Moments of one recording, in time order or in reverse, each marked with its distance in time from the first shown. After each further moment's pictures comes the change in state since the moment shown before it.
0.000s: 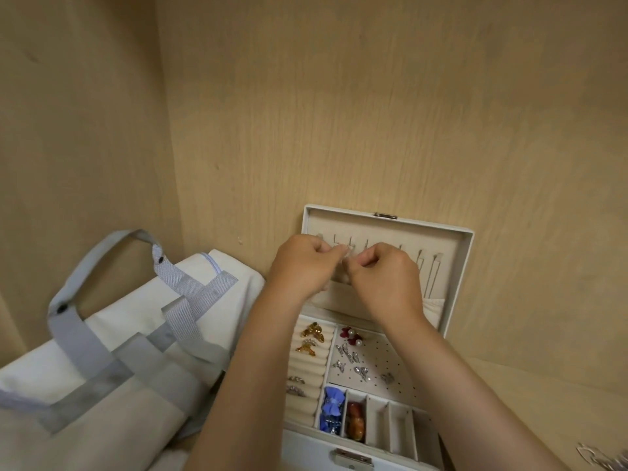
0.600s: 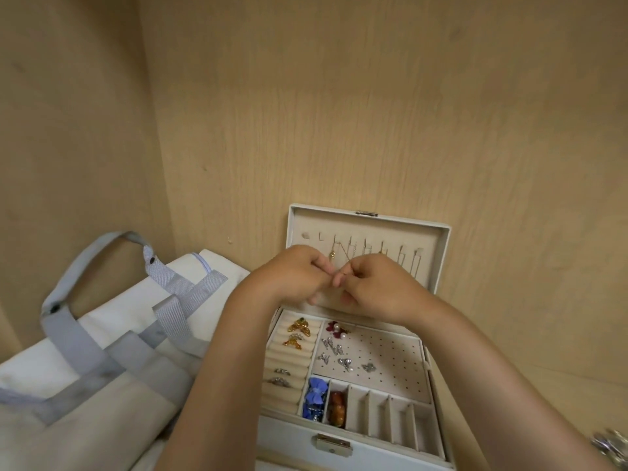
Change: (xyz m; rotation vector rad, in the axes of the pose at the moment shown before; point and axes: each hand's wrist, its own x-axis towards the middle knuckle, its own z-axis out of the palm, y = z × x) left_hand -0.016 0.014 -0.012 0.177 -0.408 -0.049; right_hand -0.001 -0.001 -0.046 -0.106 -0.552 -0.083
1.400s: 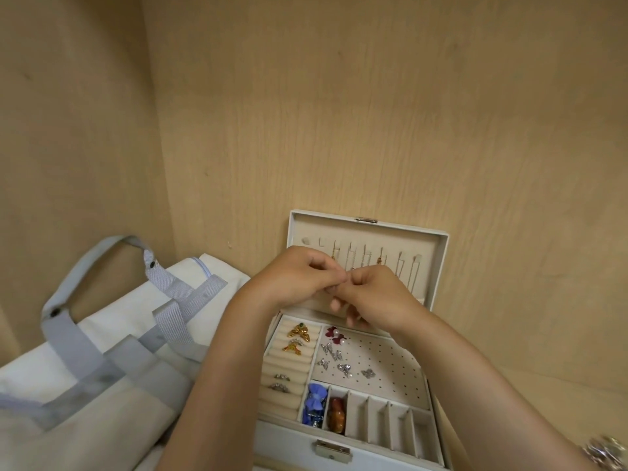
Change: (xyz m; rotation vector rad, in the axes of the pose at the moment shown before) left_hand -0.003 0.001 0.000 -0.163 0.040 0.138; right_hand -0.004 0.005 0.010 0.374 -0.028 0.089
